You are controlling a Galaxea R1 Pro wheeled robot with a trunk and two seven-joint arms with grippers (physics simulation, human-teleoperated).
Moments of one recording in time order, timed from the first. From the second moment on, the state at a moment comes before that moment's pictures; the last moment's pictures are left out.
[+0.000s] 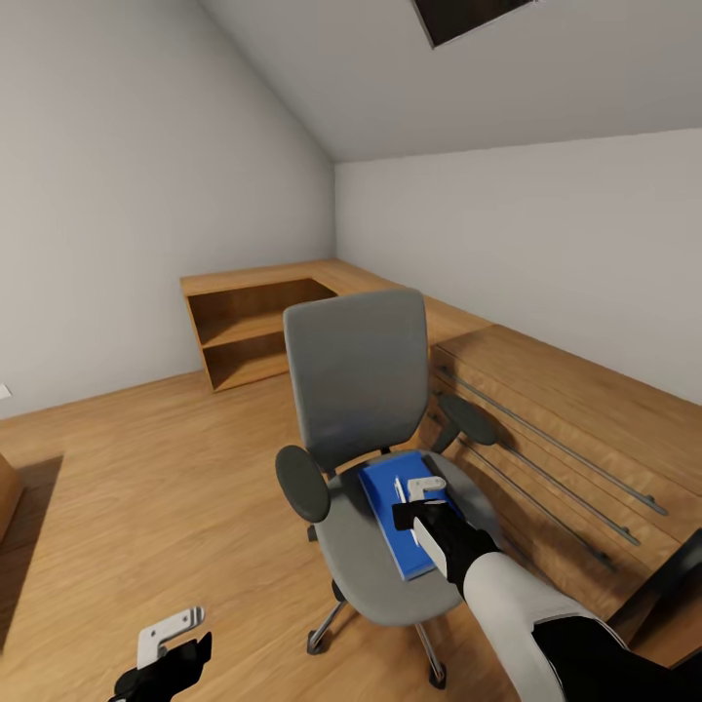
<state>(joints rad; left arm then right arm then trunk) -0.16 0.56 -0.88 -1.48 1.22 -0.04 0.88 -0.85 0.16 0.09 -0.30 0.02 0.31 -0.10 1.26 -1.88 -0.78</state>
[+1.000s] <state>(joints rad) -0.17 0.44 -0.84 -1.23 1.21 -0.03 0.87 -0.78 0.14 0.07 -0.60 0.01 0.46 -0.10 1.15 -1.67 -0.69</state>
